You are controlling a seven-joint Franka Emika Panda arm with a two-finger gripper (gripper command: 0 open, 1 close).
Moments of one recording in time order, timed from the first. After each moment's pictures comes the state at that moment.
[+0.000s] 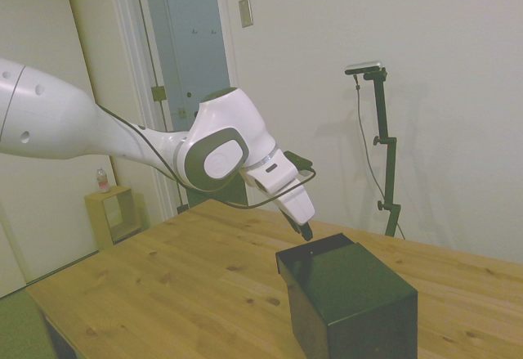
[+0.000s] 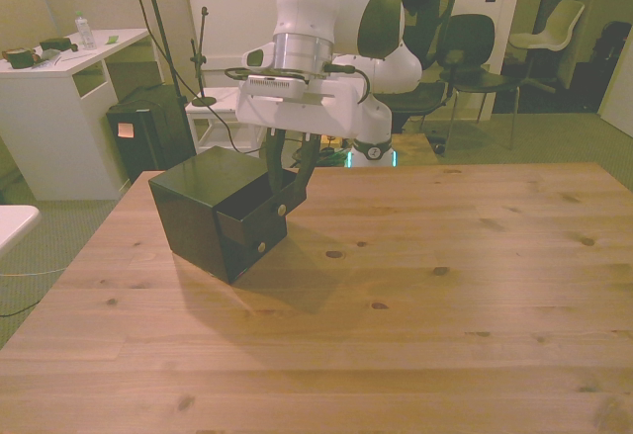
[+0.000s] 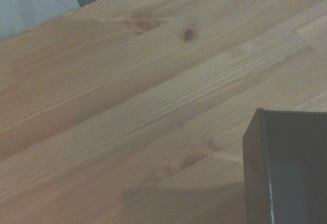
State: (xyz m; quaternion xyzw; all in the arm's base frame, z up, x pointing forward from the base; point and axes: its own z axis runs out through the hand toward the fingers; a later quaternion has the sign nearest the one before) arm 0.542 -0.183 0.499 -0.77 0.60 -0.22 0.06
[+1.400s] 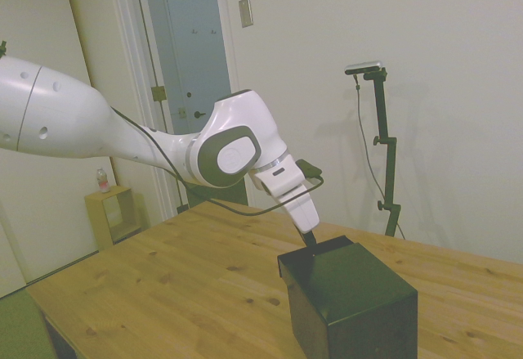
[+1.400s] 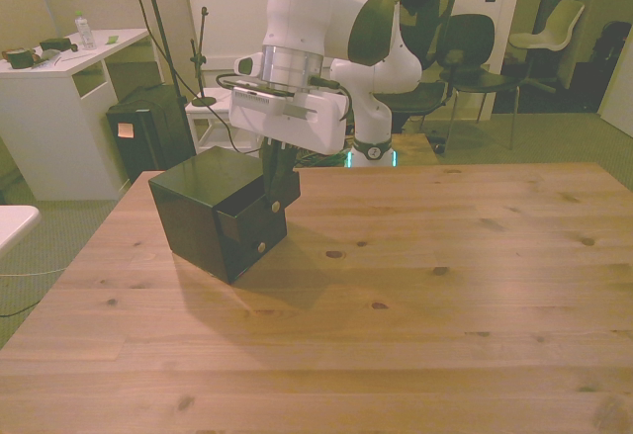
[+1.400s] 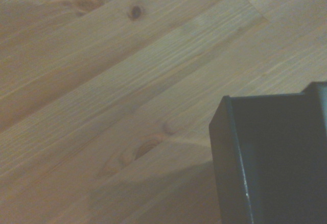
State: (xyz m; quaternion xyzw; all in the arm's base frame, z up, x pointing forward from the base) arm 0.545 -0.202 0.487 -0.74 0.65 -0.18 0.01
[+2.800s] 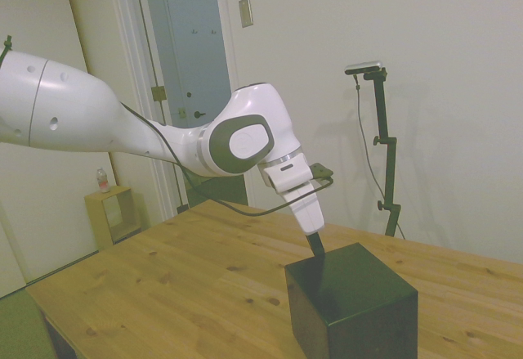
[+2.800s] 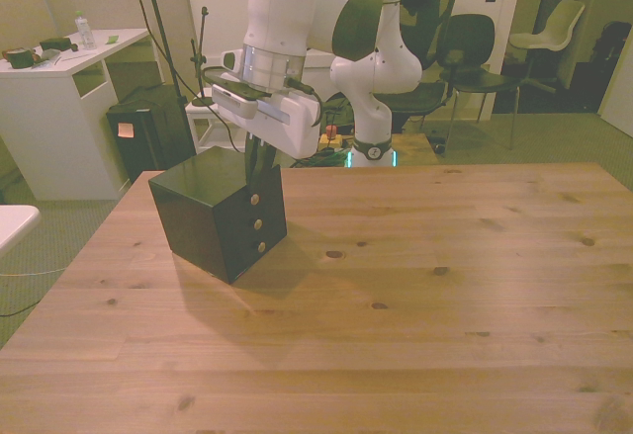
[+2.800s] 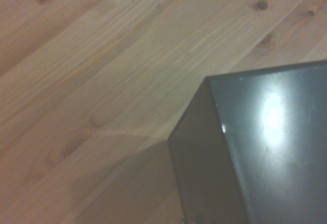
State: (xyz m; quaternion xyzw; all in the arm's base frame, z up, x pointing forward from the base) arm 0.546 -0.222 0.489 -0.70 0.70 -0.15 -0.03
